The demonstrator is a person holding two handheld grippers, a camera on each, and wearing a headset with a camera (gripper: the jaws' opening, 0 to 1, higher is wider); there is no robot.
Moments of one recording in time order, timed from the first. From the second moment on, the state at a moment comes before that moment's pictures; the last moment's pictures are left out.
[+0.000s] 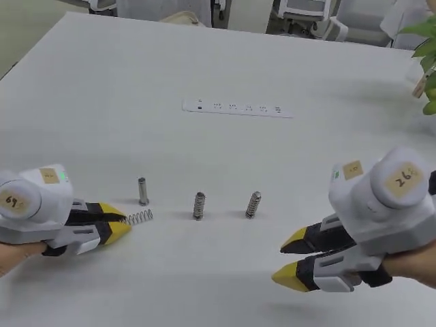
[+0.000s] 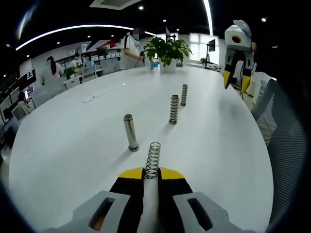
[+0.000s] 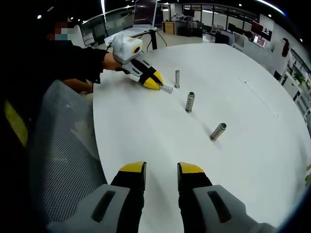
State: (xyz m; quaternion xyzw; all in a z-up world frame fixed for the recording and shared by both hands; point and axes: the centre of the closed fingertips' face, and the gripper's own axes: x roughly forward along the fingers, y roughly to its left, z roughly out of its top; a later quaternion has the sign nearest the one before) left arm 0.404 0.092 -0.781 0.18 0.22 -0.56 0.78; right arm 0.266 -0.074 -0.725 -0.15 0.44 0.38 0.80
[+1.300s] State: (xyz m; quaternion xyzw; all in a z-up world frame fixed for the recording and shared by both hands) left arm 0.297 0.074 -0.707 0.16 0.14 -0.62 0.75; right arm 0.268 -0.017 -0.691 -0.11 0.38 0.46 0.80
